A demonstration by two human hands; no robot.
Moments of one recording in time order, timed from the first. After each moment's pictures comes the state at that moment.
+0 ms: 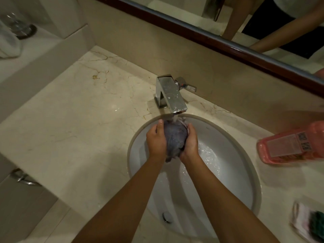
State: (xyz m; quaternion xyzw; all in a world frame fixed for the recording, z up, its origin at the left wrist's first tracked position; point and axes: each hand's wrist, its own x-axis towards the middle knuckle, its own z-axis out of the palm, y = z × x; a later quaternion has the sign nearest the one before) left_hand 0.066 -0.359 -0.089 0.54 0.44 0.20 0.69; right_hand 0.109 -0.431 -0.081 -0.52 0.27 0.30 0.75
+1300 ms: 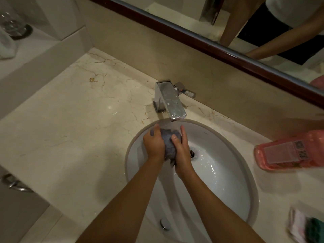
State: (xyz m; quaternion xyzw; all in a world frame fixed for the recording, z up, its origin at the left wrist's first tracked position) left_hand 0.078 -0.352 -0.089 0.49 0.48 0.21 0.70; right_hand 0.090 -0.438 -0.096 -0.62 0.07 0.28 0.73
